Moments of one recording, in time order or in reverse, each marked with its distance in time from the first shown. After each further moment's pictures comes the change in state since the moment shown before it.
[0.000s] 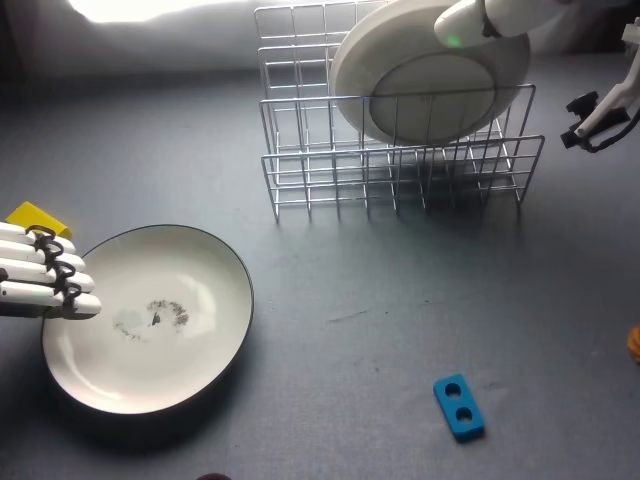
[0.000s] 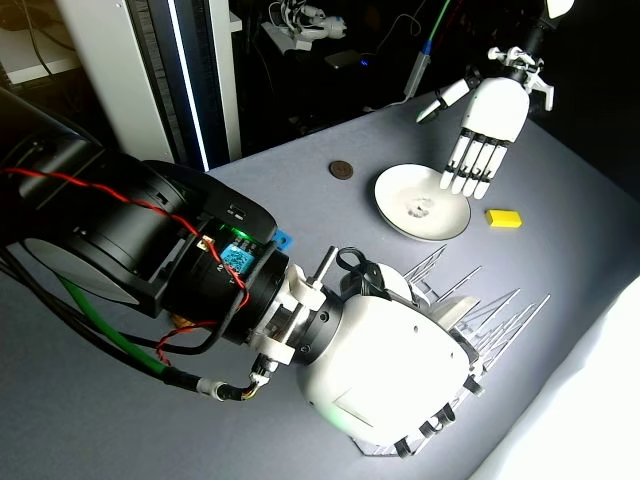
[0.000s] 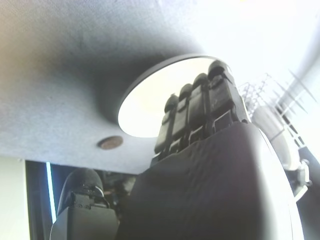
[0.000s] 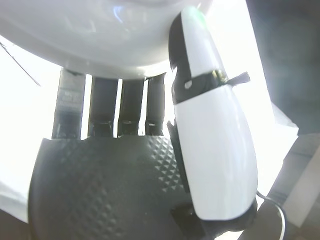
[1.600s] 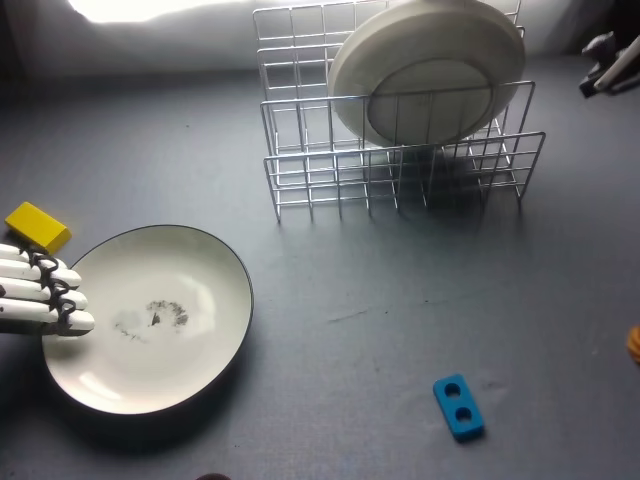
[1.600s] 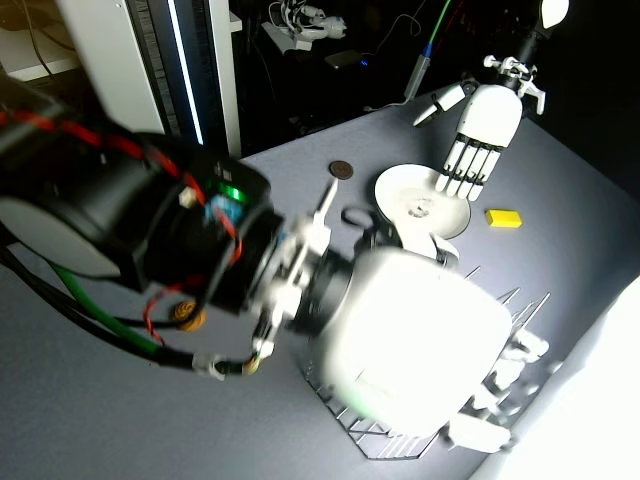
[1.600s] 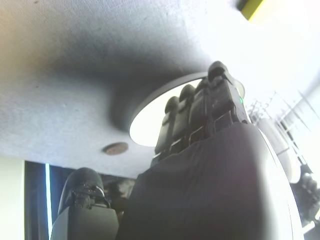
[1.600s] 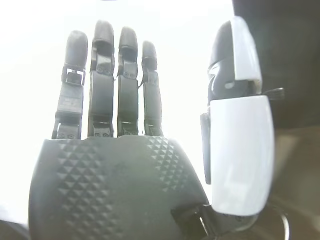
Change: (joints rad) left arm 0.084 -0.027 0.020 -0.067 0.008 -0.001; right arm 0.116 0.051 -0.109 -0.274 0.063 -0.071
